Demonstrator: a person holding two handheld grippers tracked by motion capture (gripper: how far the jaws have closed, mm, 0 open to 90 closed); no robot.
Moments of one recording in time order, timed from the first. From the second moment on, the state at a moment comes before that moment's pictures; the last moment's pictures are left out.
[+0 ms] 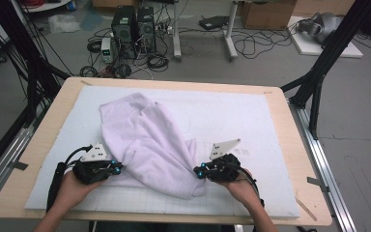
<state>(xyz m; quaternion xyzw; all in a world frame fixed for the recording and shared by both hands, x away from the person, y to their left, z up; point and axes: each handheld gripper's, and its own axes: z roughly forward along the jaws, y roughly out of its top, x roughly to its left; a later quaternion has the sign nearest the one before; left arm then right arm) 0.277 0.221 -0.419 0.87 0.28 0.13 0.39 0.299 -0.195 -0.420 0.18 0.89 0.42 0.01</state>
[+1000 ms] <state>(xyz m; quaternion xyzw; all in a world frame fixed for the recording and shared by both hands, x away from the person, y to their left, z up) 0.292 0.209 -0.429 0.87 0.31 0.13 0.38 0.303 -0.177 -0.442 0.21 0.88 0.41 0.02</state>
